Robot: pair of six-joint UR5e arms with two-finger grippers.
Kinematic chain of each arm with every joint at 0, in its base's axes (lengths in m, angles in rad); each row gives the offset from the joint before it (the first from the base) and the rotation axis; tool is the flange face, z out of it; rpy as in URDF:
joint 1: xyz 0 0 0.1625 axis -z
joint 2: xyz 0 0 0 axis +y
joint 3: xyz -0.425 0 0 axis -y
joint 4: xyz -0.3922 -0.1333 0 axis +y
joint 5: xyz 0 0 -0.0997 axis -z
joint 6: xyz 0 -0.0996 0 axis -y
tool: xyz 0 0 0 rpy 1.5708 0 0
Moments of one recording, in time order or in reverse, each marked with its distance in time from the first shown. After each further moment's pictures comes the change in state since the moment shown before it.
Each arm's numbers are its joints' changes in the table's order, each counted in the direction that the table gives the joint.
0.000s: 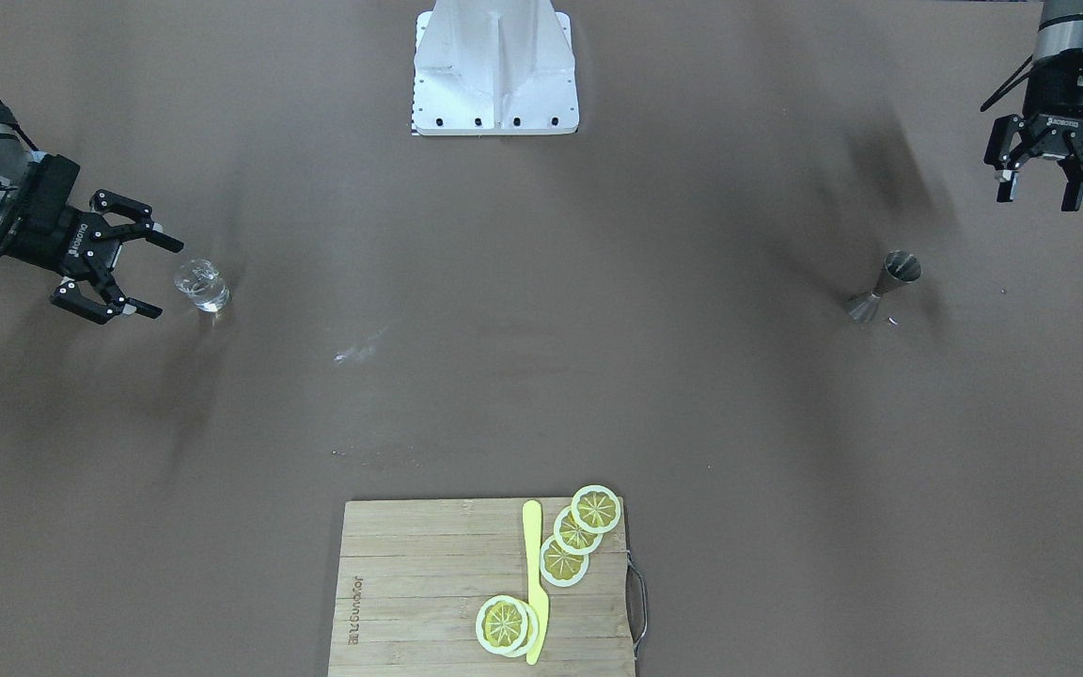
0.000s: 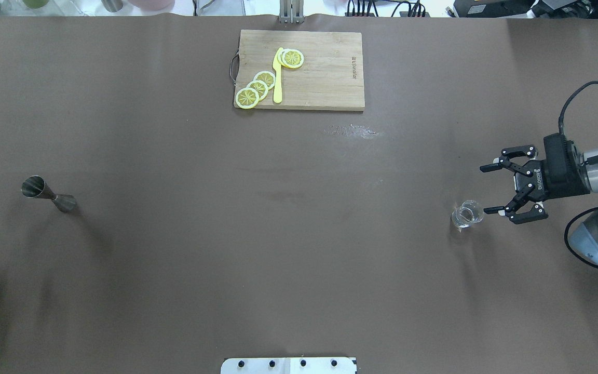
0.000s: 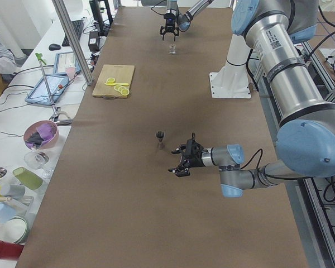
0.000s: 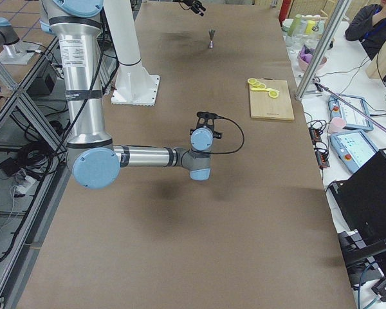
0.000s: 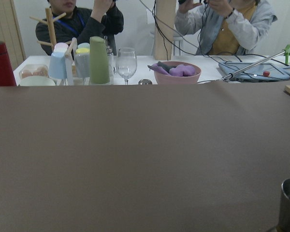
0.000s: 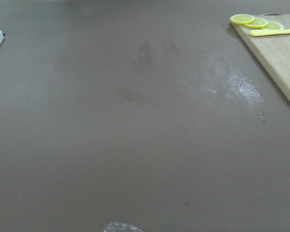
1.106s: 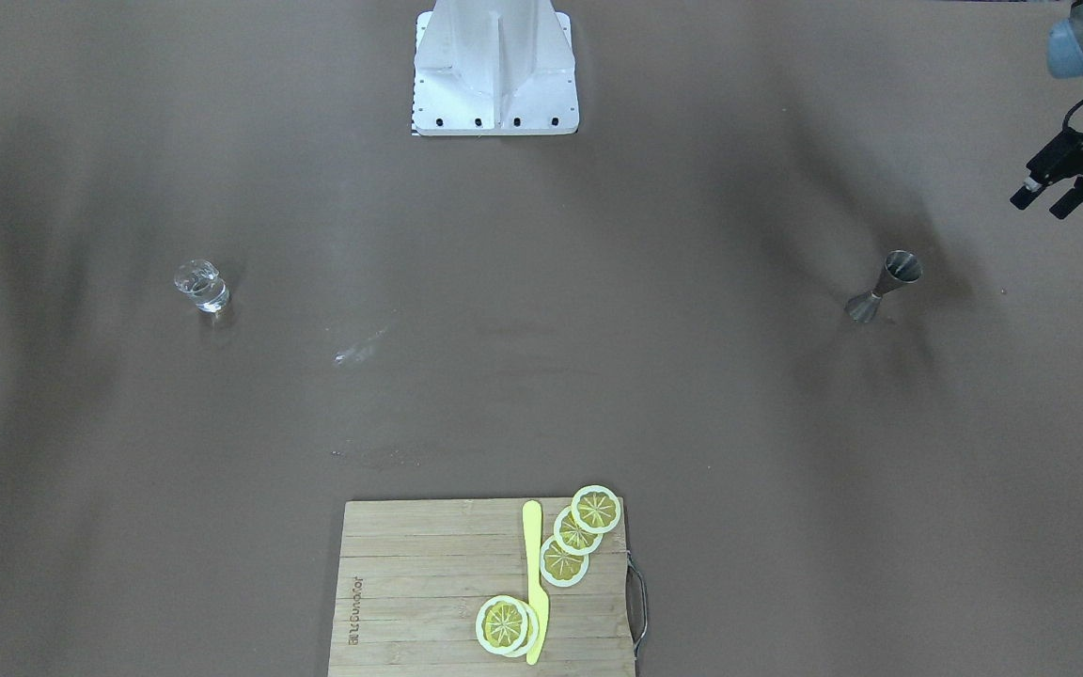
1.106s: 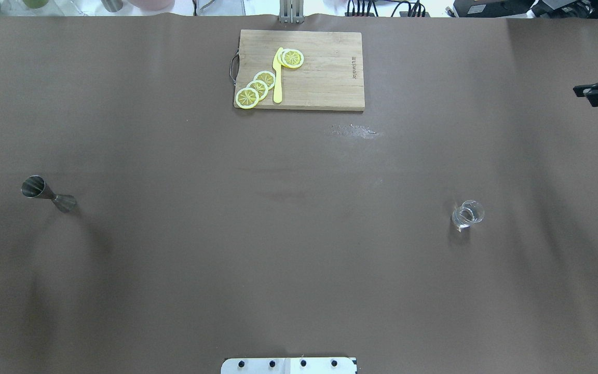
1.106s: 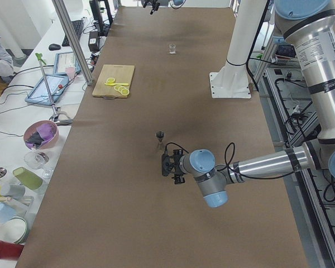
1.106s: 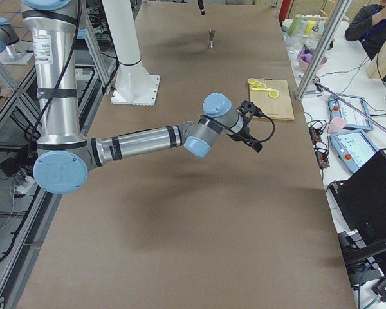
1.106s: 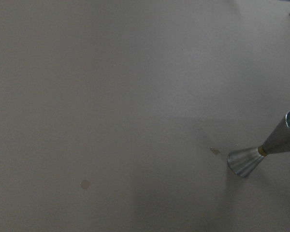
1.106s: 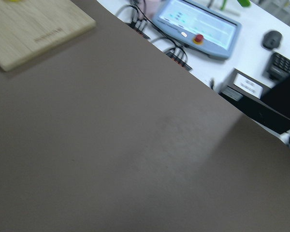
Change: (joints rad) left arm 0.851 0.261 0.083 -0.434 -1.417 0.005; right arm -0.337 0.056 0.374 0.971 -0.332 0.028
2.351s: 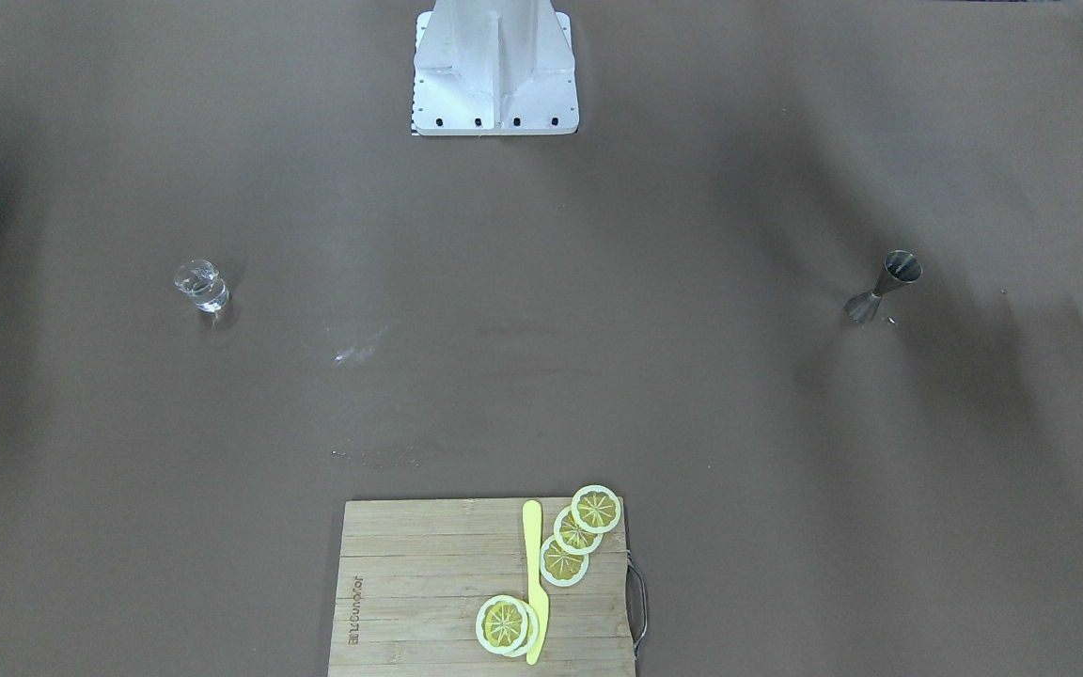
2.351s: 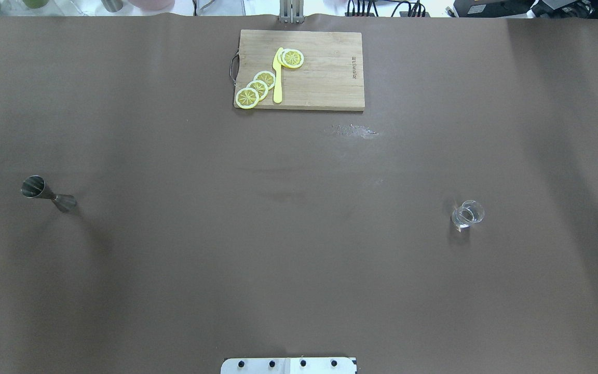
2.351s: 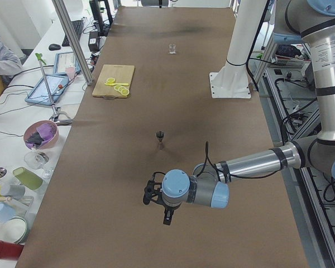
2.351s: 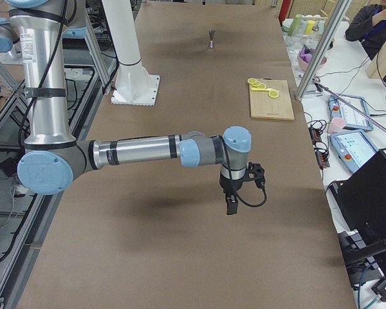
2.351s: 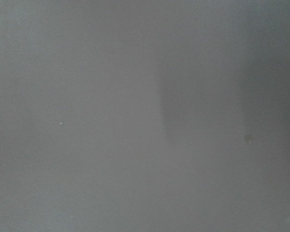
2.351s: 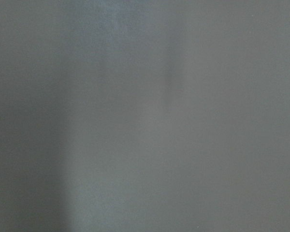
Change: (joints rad) left arm 0.323 0.116 -0.006 -1.004 0.018 1.277; right arm -0.172 0.002 -0.100 0.678 0.069 -0.023
